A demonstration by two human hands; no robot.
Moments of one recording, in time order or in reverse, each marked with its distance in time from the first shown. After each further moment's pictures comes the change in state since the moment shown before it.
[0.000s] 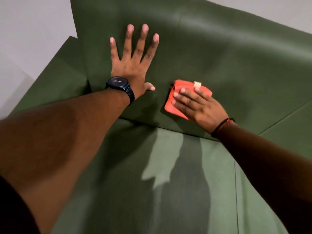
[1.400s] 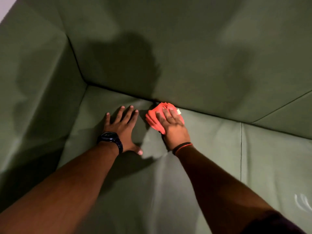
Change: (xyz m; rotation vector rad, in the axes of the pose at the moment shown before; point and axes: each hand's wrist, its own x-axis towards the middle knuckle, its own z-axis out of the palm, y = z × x) left_hand -0.218 0.036 0.106 -0.238 -0.913 -0.027; right_hand -0.034 -0.182 0.077 0.692 -0.465 0.628
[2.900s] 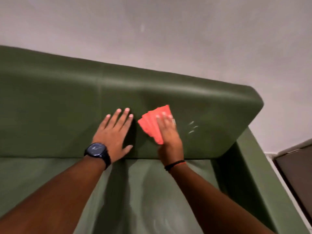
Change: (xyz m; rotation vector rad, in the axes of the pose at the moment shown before) left_hand 0.024 0.533 -0.189 0.162 0.664 0.327; right_hand -0.225 0.421 -0.282 0.243 0.684 0.033
